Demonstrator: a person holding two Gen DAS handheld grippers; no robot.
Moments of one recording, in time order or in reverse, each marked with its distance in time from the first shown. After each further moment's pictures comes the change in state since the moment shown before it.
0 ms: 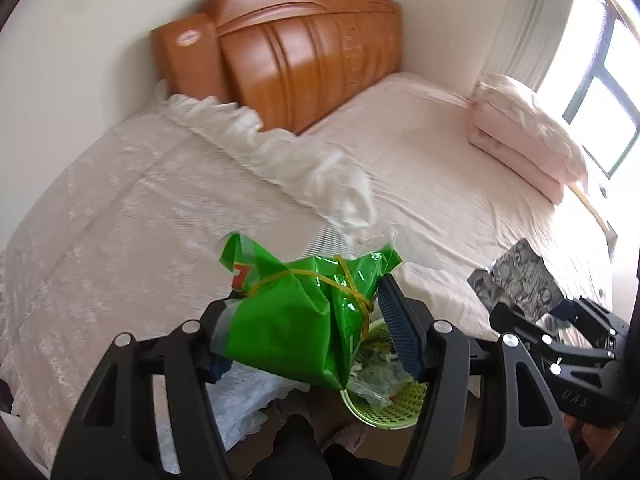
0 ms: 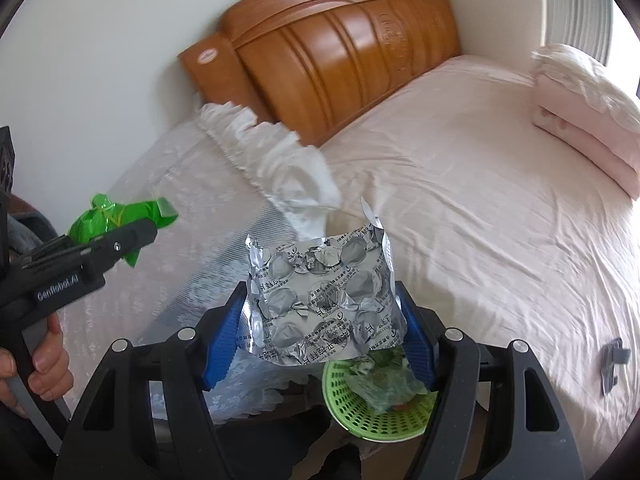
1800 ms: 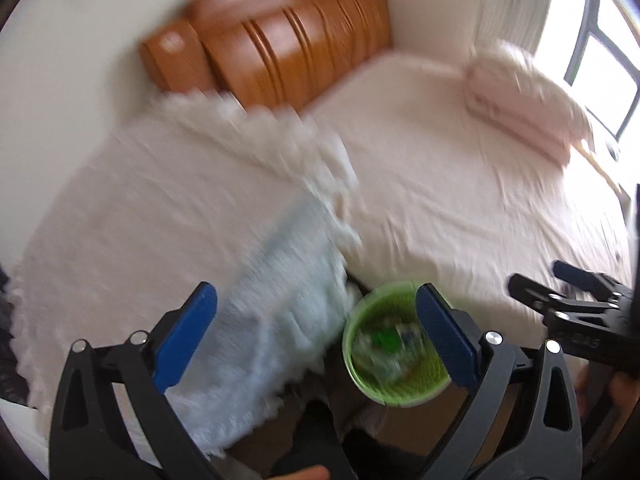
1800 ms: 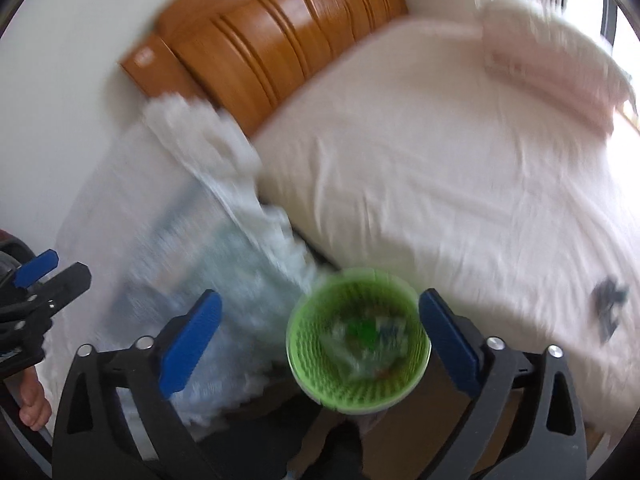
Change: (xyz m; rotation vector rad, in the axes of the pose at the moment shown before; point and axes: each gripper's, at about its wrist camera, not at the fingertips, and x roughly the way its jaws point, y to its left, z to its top) left arm -0.020 -0.034 -0.013 0.068 0.000 0.098; right arm -0.022 -0.040 -0.012 0.082 -0.005 -0.078
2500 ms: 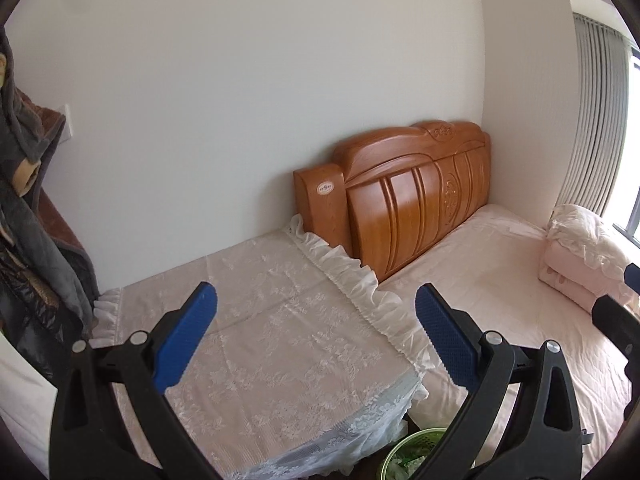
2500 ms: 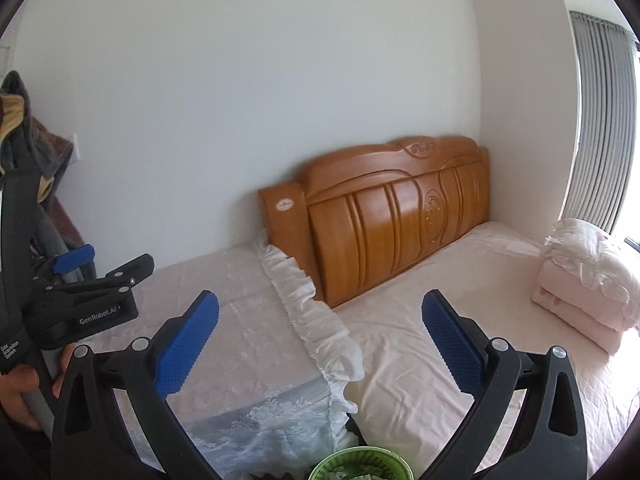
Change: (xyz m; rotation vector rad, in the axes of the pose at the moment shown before) left arm -0.155 0.111 0.080 -0.281 -0.384 0.270; right arm -0.157 0.143 0.110 -0.366 -0.428 0.157
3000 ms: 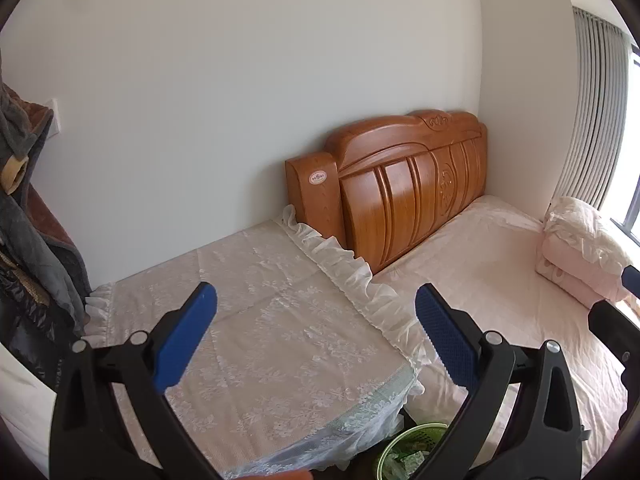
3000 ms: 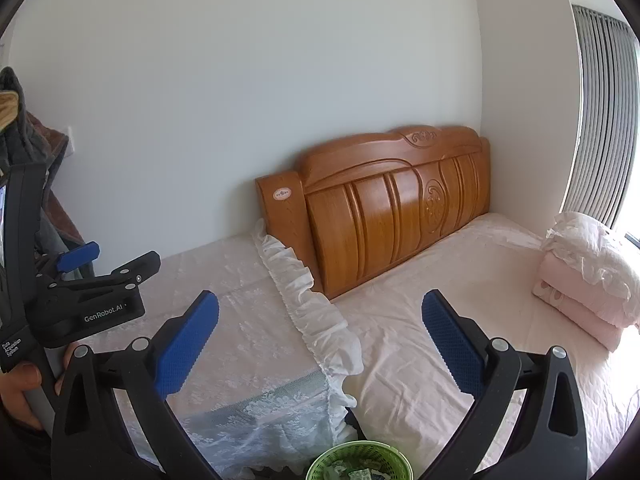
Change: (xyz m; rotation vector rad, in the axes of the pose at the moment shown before) left arm 0.012 -0.008 -0.001 0.012 0.032 -0.019; right arm 0.007 0.000 -0.004 0.012 0.025 -0.004
